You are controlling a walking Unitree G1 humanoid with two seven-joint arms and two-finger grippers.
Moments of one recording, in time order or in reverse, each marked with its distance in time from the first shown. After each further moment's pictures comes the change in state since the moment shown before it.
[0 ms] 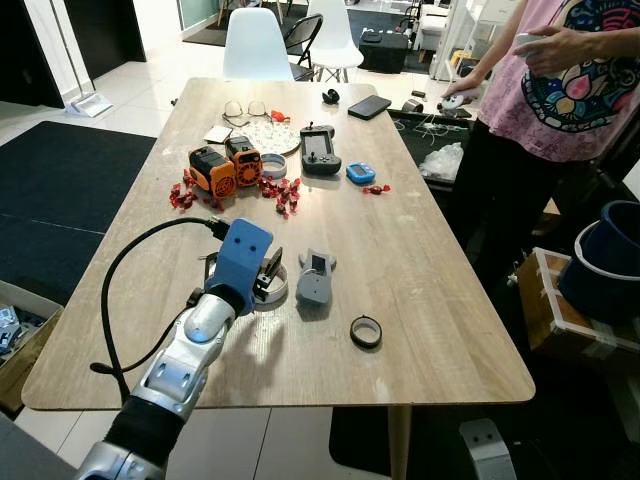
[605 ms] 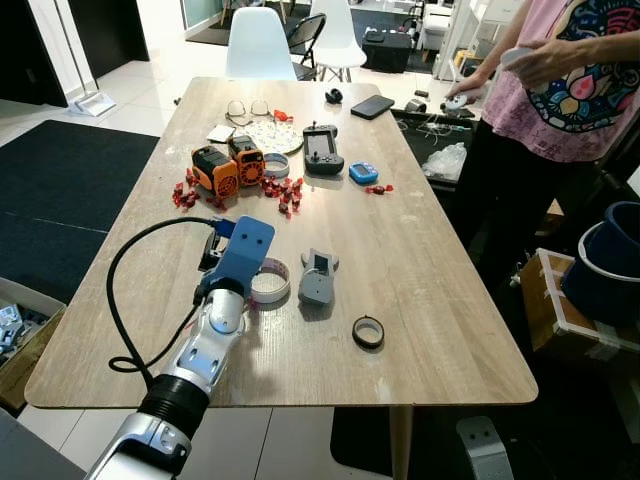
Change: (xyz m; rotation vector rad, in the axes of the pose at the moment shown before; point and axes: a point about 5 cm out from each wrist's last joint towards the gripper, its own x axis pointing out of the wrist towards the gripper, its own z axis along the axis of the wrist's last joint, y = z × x) left arm 0.019 0.011 -0.022 0.318 0.069 0.325; right arm 0.001 0.003 0.002 -0.001 -0.006 0.006
